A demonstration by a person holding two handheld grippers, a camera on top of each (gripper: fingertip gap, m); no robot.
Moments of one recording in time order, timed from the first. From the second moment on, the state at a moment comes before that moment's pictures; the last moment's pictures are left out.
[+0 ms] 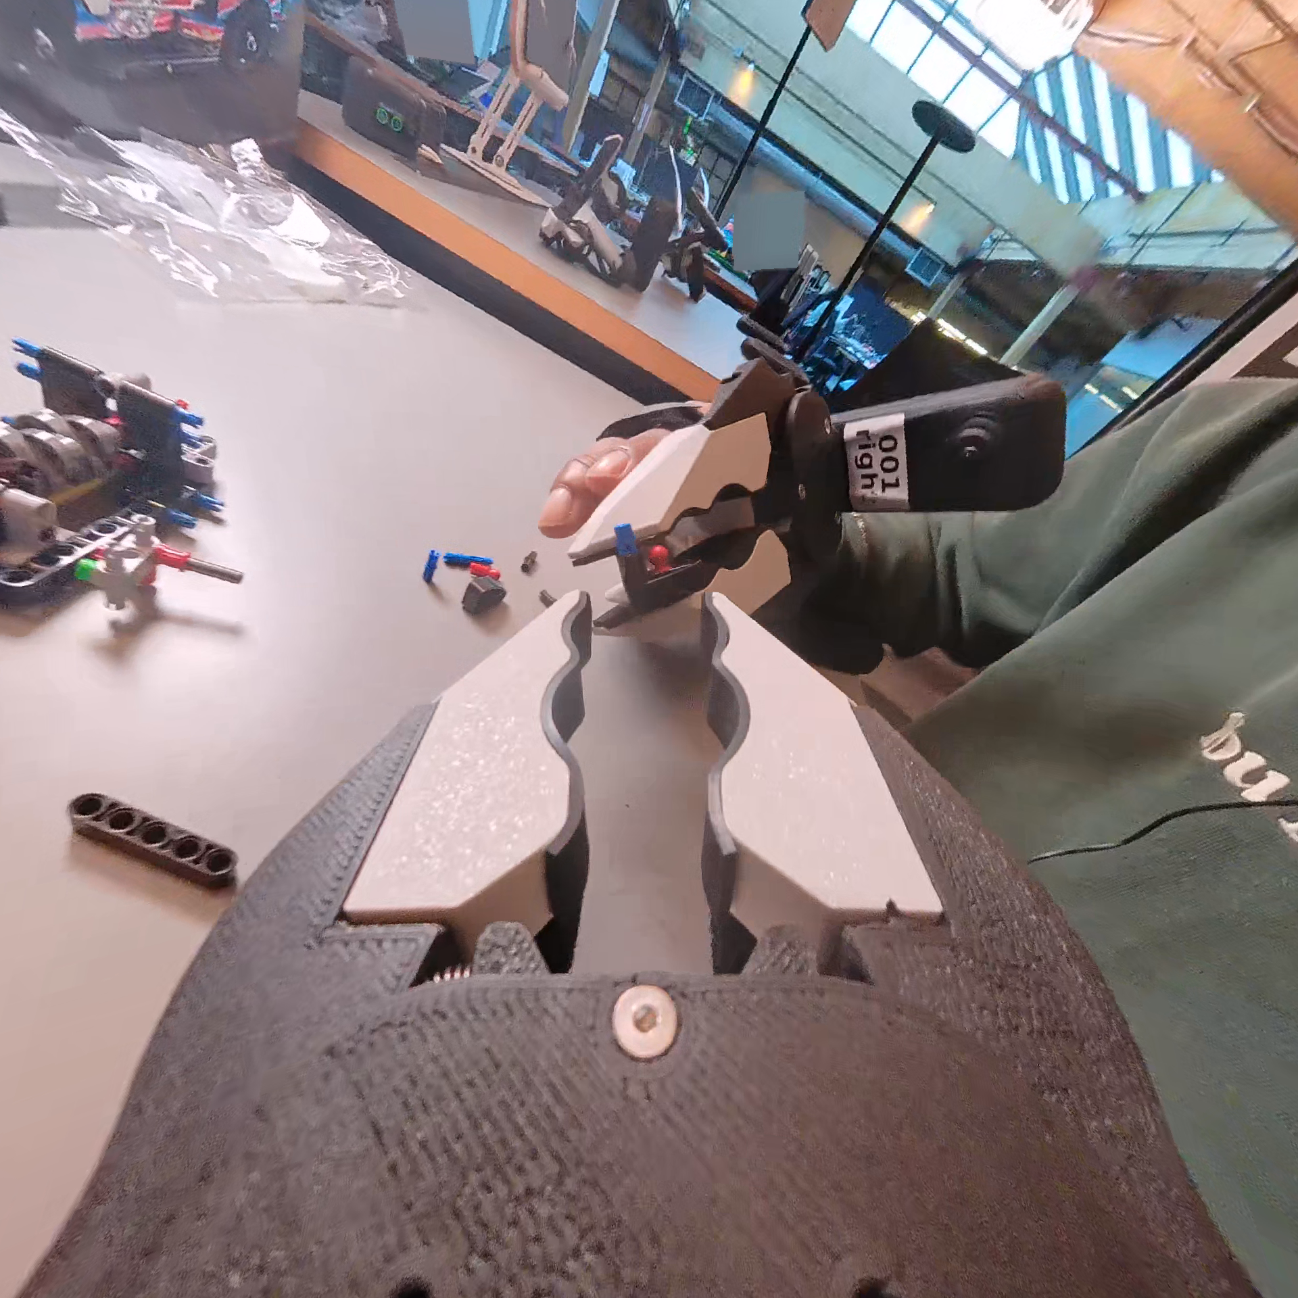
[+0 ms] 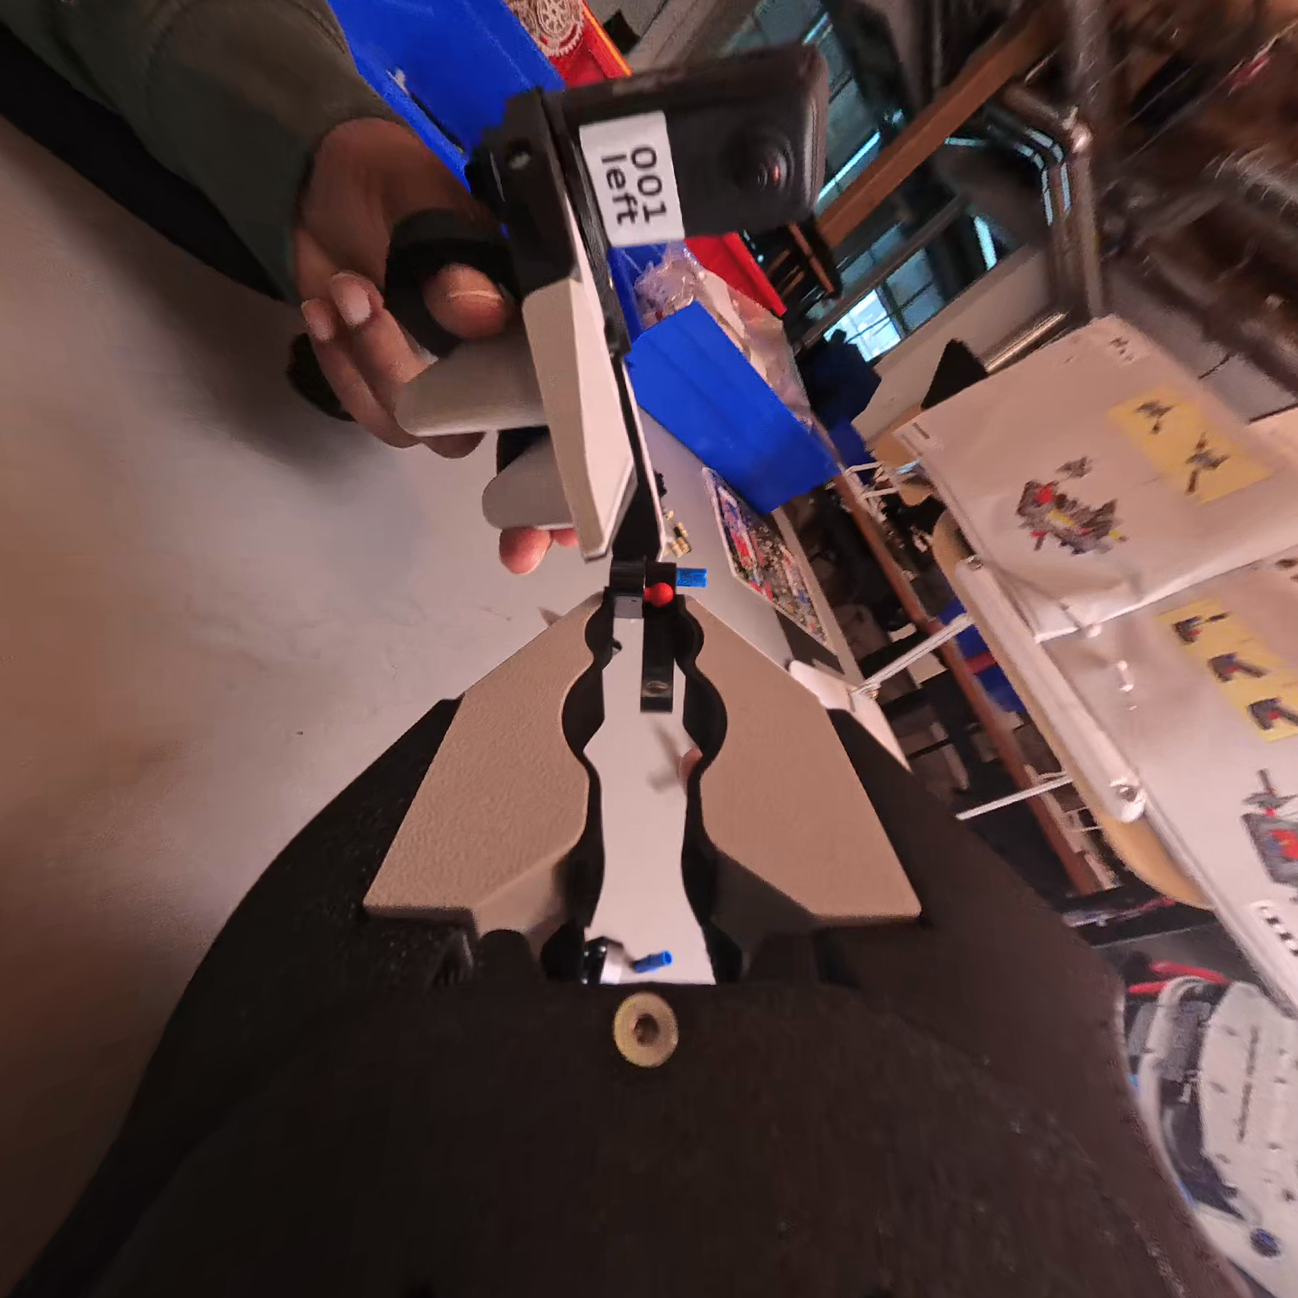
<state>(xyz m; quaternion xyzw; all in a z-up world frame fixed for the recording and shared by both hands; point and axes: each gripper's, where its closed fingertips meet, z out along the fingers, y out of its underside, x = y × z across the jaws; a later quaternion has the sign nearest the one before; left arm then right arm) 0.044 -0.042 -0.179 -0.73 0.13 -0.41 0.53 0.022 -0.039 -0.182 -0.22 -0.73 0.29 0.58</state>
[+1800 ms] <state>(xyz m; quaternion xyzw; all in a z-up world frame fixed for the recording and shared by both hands) 0.012 -0.010 -0.220 -0.83 0.22 -0.37 0.36 0.030 -0.002 -0.202 -0.33 -0.73 0.33 0.50</state>
